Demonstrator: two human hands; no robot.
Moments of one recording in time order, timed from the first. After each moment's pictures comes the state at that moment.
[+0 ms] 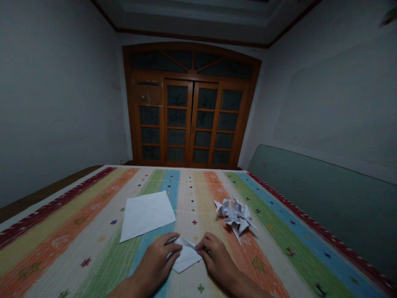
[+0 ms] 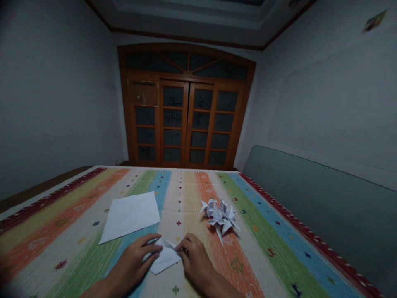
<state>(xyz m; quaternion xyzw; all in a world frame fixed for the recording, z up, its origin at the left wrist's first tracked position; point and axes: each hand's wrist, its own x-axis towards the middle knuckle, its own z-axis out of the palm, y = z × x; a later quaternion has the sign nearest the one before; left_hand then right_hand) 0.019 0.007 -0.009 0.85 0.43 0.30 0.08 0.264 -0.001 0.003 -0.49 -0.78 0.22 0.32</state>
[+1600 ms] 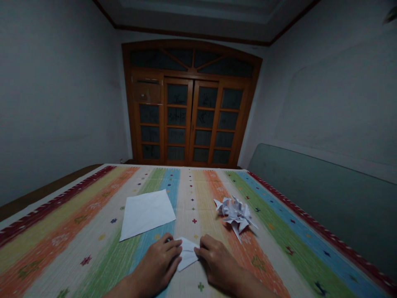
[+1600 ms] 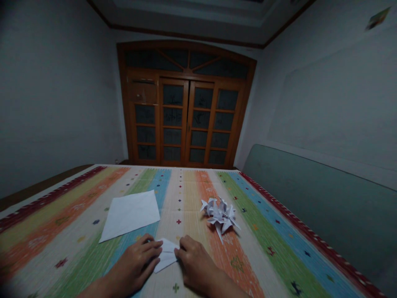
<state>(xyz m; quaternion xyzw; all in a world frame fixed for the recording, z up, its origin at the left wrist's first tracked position) 0.021 -0.004 0.006 0.91 0.34 0.24 0.00 0.273 -0.002 0.000 -0.40 -0.90 0.03 0.15</state>
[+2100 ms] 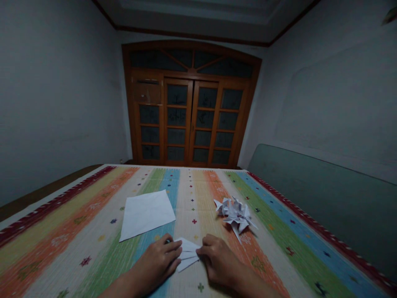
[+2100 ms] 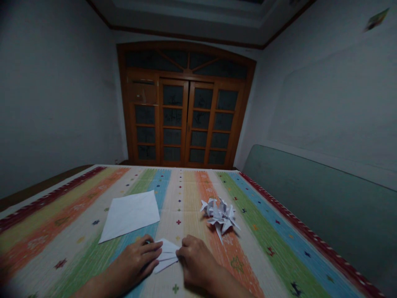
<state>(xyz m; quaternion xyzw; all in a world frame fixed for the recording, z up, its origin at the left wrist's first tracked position) 0.017 0.003 0.009 0.93 0.31 0.21 -0.04 0.276 0.001 0.004 -0.42 -0.89 0.05 0.16</state>
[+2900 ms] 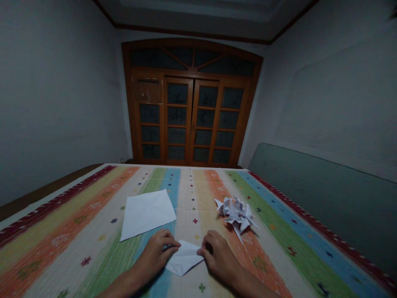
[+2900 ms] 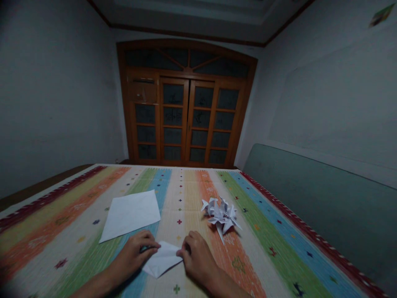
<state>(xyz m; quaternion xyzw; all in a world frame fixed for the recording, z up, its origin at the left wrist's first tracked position) 0.015 0.020 0.003 0.82 0.44 0.32 0.20 0.265 0.001 0.005 -0.55 -0.77 0.17 0.27</state>
